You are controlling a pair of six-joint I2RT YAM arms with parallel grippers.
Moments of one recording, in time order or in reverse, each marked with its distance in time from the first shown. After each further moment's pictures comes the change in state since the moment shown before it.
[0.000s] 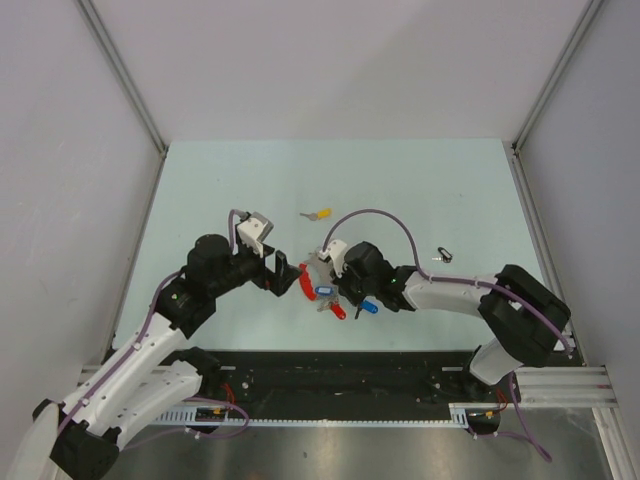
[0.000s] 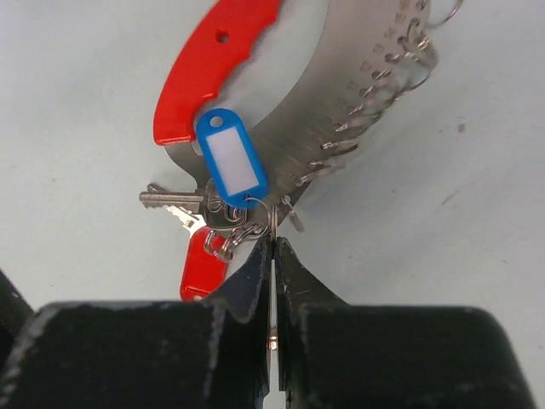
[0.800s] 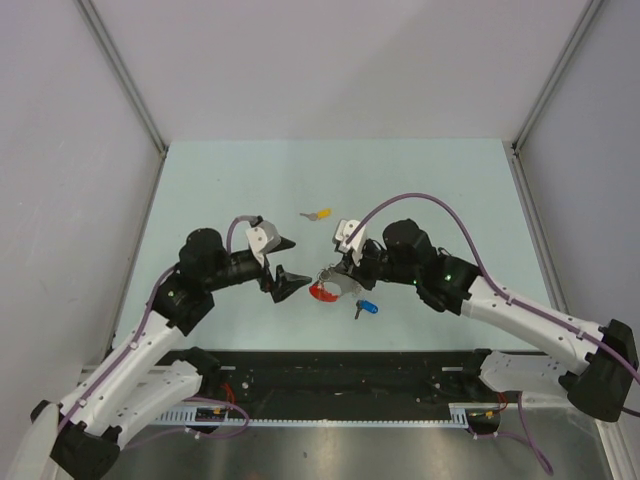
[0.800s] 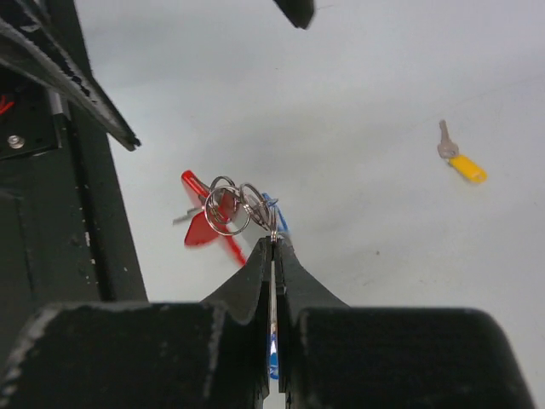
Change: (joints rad) left arm 0.005 0.002 0.043 0.089 0.335 0.204; right arm 0.008 -0.444 0.163 -0.244 -0.182 -0.232
